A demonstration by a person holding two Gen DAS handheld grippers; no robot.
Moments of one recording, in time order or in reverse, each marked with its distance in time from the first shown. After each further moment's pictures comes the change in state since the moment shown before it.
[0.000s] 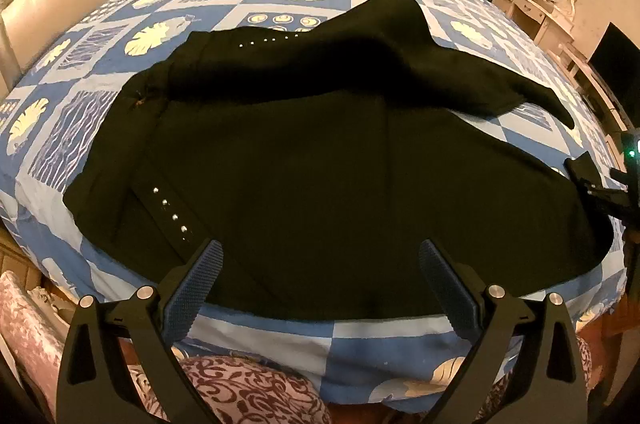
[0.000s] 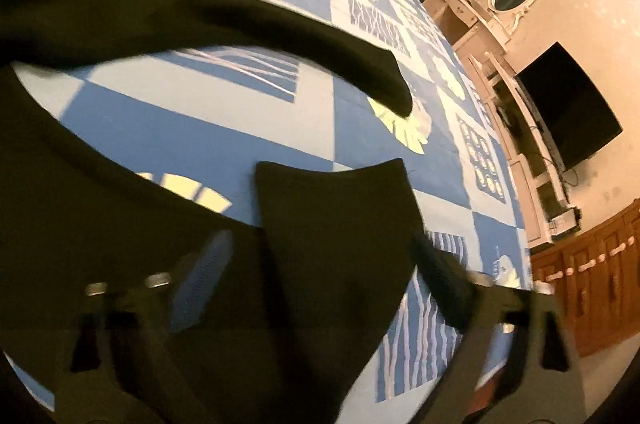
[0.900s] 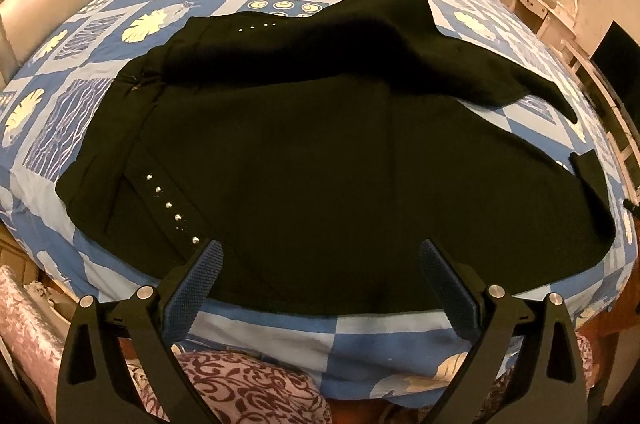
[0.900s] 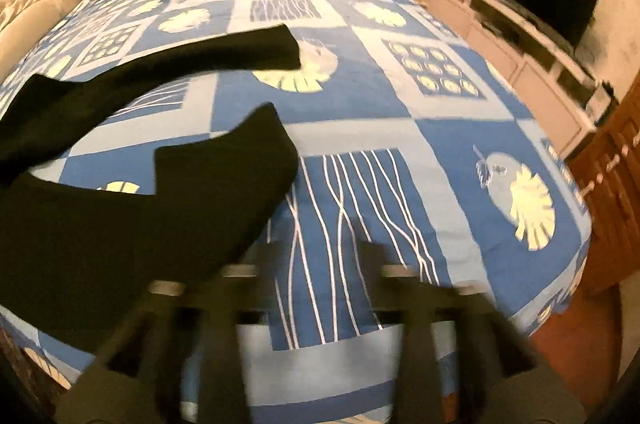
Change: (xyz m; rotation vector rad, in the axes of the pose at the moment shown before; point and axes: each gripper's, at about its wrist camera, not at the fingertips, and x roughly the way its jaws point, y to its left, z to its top) left arm 0.010 0.004 -0.002 0.000 0.034 0.001; right arm -0.005 -0.143 -0.086 0.414 -0.043 0.226
